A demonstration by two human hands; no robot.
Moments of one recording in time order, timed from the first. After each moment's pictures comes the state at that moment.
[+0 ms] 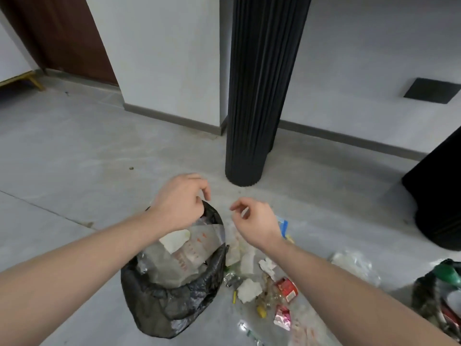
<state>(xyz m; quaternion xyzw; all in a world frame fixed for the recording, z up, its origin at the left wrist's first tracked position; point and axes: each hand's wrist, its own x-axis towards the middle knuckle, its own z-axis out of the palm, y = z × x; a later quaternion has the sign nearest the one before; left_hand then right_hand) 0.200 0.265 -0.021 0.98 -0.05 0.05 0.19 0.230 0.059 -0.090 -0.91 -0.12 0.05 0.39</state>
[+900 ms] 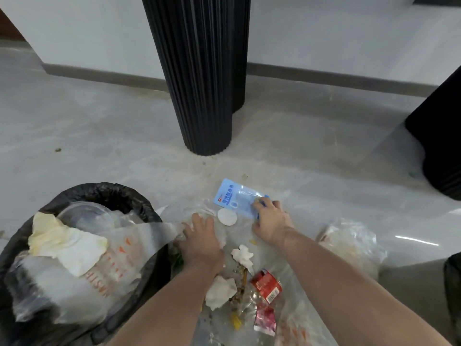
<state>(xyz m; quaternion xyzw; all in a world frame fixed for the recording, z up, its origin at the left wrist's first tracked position) 0.241 0.102 -0.305 0.97 0.15 -0.20 0.04 0.323 -0.079 -0.318 -0.96 -0.09 0.23 0.10</state>
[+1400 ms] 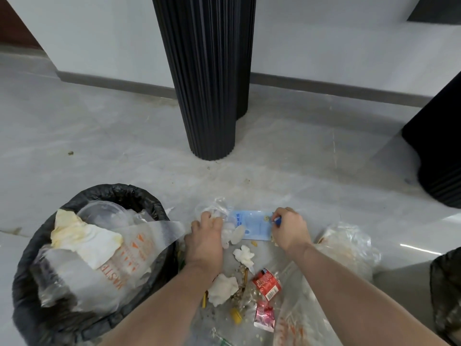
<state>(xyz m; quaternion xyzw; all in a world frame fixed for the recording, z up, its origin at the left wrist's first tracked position) 0.228 0.103 -0.262 0.99 0.07 -0.12 0.08 0.295 -0.108 -0.292 -0.96 0.05 0.11 0.26</state>
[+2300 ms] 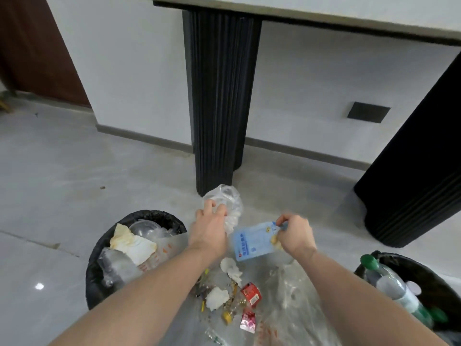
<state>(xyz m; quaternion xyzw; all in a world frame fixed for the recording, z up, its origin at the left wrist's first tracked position) 0.193 0.106 -0.057 0.98 0.03 0.01 0.19 0.234 -0.118 -0.068 -0.95 0.08 0.03 0.30</state>
